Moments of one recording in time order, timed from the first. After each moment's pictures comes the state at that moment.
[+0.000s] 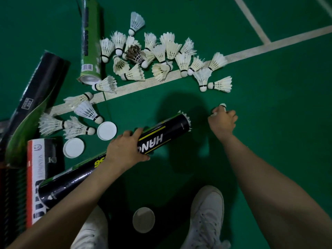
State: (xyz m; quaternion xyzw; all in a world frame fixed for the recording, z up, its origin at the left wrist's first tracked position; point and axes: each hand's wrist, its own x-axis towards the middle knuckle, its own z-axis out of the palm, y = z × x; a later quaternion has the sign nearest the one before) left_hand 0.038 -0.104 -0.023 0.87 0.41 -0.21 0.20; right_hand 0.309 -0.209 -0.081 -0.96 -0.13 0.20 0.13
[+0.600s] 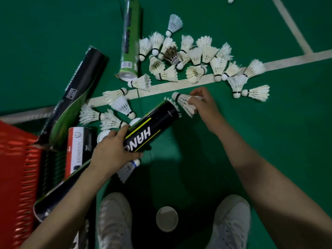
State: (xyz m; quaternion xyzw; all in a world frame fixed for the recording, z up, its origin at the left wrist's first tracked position) left_hand -0.059 -0.070 0.004 0.79 0.54 -0.11 0.26; right_hand 0.211 -0.108 -0.024 -0.72 -0.29 0.43 0.46
